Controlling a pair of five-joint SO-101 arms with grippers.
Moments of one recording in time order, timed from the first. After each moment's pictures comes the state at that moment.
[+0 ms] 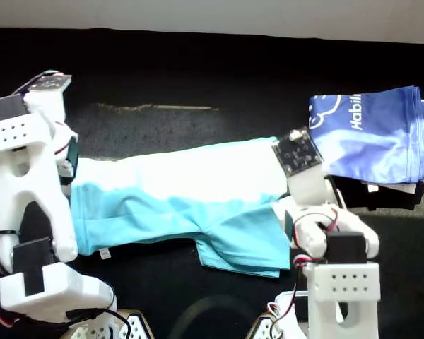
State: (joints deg) left arm -22.3 1.5 -0.2 93.1 -17.1; right arm -6.7 -59.6 48.9 69.5 25.5
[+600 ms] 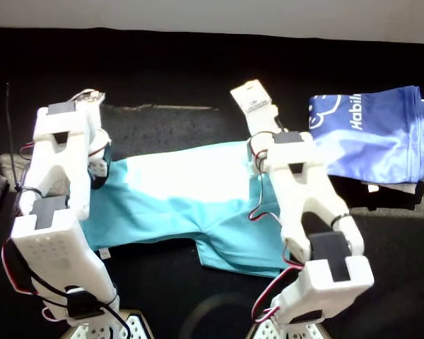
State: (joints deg) left arm -18.1 24.7 -1.3 77.0 -9.2; right arm -12.0 8.3 20.1 45.5 21.1
